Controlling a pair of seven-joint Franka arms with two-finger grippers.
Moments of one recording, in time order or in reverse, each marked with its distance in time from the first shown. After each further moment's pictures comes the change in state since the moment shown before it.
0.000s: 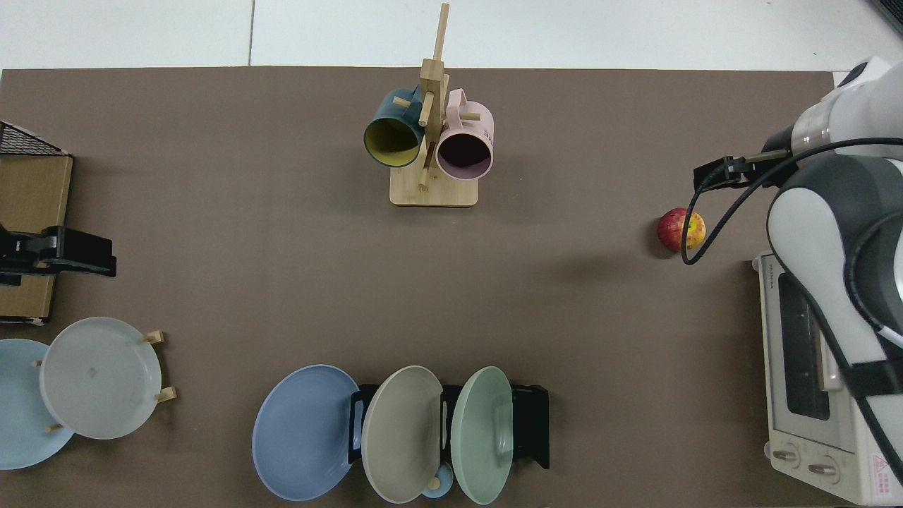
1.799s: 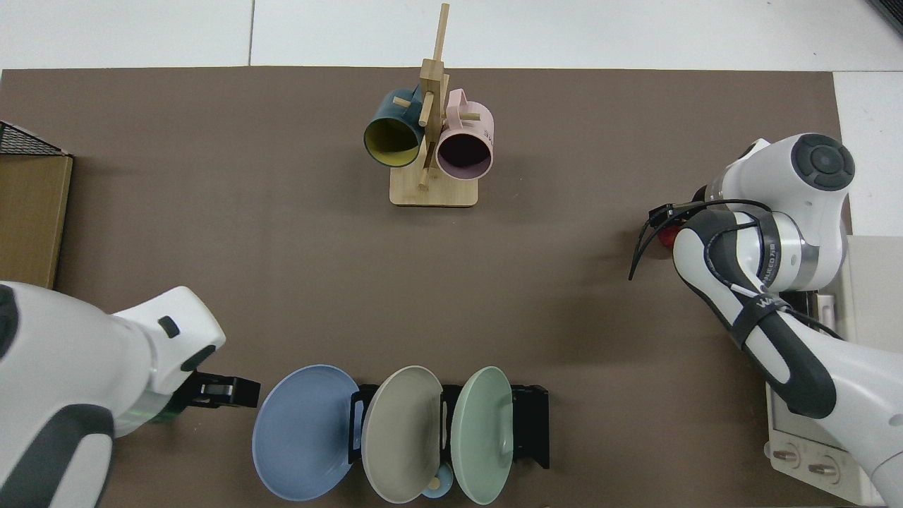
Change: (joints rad) left arm -0.162 -0.321 -0.049 -0.861 -0.098 0.357 -0.062; right arm -0.025 0.135 -0.007 -0.293 -0.039 0.353 -0.001
